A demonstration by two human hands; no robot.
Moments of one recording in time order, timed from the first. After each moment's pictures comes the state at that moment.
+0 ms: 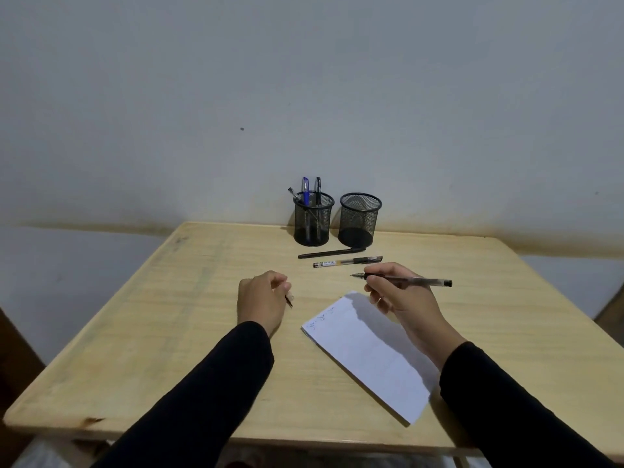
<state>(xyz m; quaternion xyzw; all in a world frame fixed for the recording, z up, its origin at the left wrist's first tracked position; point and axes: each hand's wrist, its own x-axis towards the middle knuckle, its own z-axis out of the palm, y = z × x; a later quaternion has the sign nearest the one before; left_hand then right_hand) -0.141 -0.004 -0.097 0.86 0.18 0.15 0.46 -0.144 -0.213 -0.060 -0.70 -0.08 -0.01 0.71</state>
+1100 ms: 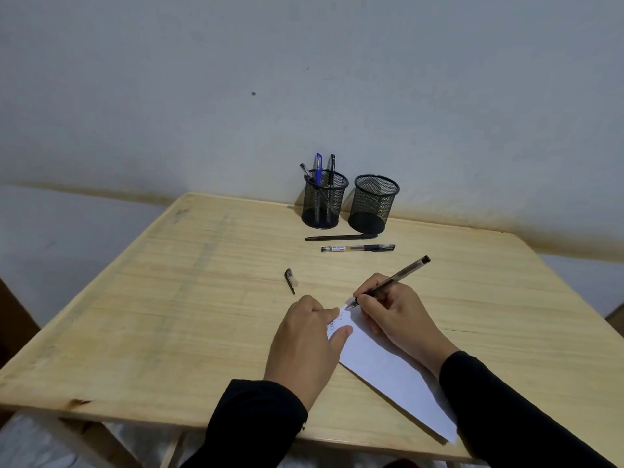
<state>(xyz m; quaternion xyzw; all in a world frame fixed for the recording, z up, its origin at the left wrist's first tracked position) -0.204 -0.060 -0.114 0.92 0.01 0.17 0.35 -0.138 -0.204 -0.094 -0.83 -0.19 0.02 0.52</state>
